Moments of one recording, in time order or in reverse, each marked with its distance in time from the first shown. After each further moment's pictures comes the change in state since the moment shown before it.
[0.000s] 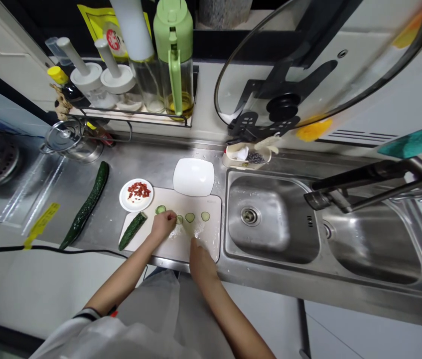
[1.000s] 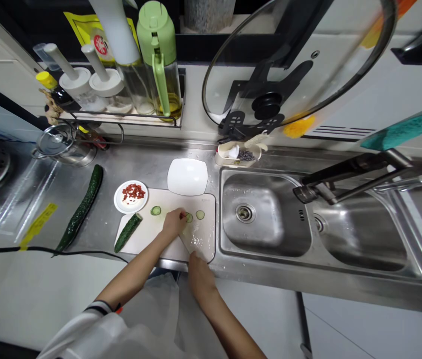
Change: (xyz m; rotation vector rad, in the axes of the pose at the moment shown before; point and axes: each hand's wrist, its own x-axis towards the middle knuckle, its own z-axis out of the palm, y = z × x) left_hand 0.005 0.045 0.034 -0.003 -0.080 0.082; right_hand -0.025 0.003 0.011 0.094 -0.120 0.083
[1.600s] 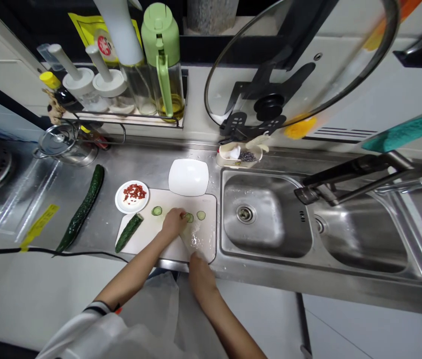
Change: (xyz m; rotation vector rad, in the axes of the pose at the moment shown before) left_hand -0.002 0.003 -0.011 0.104 -0.012 0.018; right_hand 0.002 0.000 0.004 0.011 0.028 -0.013
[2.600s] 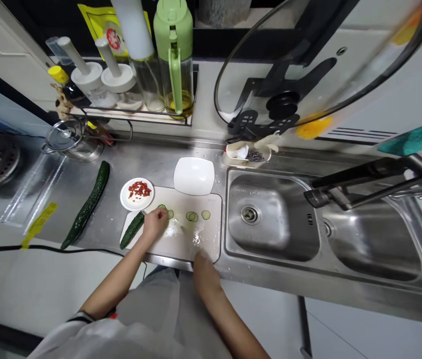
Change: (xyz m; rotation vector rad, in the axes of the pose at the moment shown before) left_hand -0.023 -0.065 -0.040 -0.137 0.254 -0.102; right_hand 0.001 0.003 -0.001 0.045 -0.037 0.010
